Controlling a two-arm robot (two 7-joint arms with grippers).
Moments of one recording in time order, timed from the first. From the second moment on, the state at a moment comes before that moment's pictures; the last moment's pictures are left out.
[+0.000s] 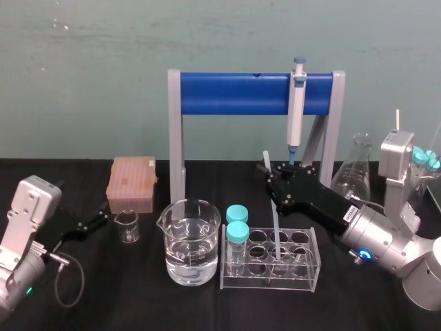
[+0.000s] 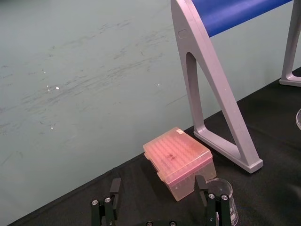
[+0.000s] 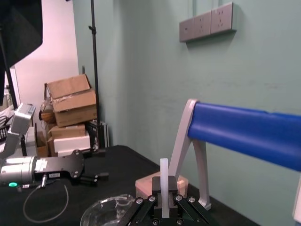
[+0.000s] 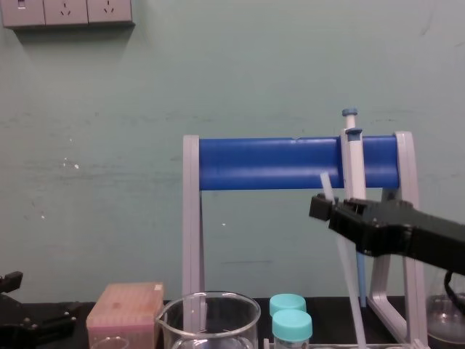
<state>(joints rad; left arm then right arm) -0.20 0.60 0.45 -1.41 -0.25 -0.12 0.03 0.36 0.42 -0.41 -1.34 0.57 -0.20 0.66</state>
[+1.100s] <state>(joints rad) -0.20 0.60 0.45 -1.41 -0.25 -0.12 0.03 0.34 0.40 -0.44 -1.29 0.51 -0.15 0.63</state>
